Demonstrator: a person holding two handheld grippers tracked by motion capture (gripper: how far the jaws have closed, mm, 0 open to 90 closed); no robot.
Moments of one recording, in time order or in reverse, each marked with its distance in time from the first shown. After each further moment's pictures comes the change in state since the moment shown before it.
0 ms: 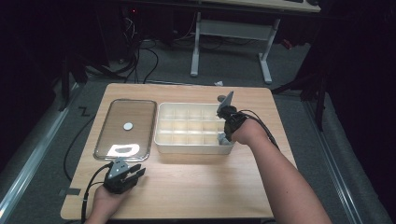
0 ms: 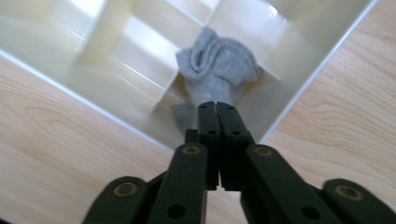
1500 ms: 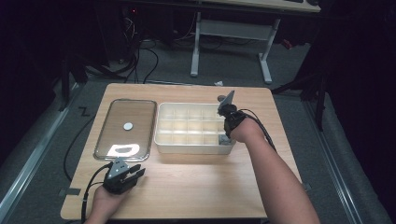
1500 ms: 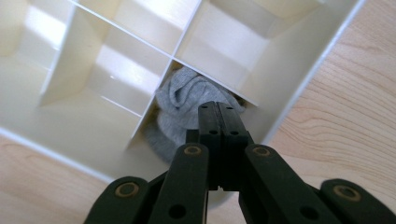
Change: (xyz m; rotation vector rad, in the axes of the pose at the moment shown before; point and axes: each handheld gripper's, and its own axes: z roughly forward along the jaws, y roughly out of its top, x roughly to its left) left arm 0.000 -0.001 -0.001 0.004 0.000 -0.004; right arm -0.012 0.012 0.006 -0.042 -0.009 0.070
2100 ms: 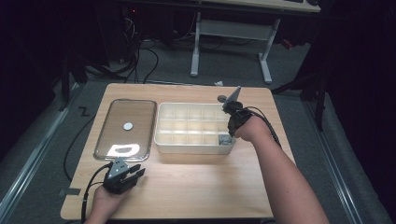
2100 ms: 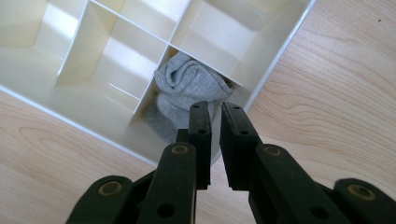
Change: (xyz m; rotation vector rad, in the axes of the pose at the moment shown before) left arm 0.000 0.000 0.000 0.005 -0.002 0.002; right arm -0.008 -0.012 -0.019 -0.021 0.012 0.000
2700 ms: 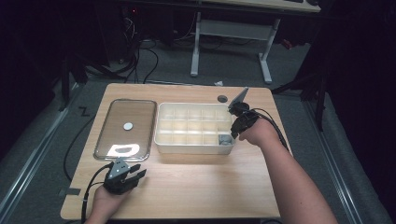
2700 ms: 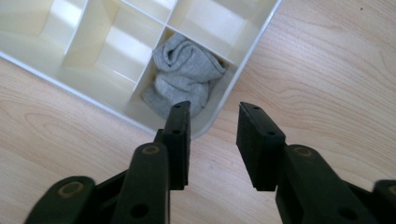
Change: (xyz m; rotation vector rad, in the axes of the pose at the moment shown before) left arm -0.002 0.000 0.000 -0.002 0.000 0.007; right arm -0.004 -0.023 -0.015 -0.044 0.001 0.011
